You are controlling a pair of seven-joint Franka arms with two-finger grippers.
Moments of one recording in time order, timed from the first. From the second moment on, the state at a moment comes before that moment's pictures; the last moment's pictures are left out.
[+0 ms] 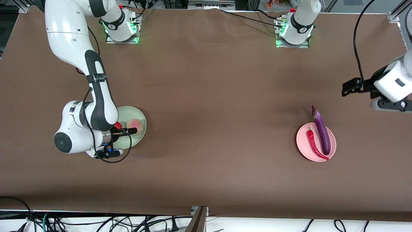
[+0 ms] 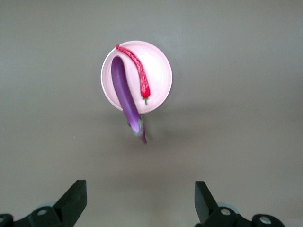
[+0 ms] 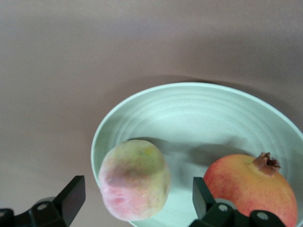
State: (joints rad) left arm 0.09 0.10 -0.12 -1.53 0.03 1.53 0.04; right arm 0.34 0.81 -0.28 -1.33 0.45 1.78 -0.18
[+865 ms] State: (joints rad) left arm 0.00 0.01 -0.11 -1.63 0.10 1.55 -0.02; right arm 0.40 0.44 -0.28 -1.33 0.20 1.64 -0.01
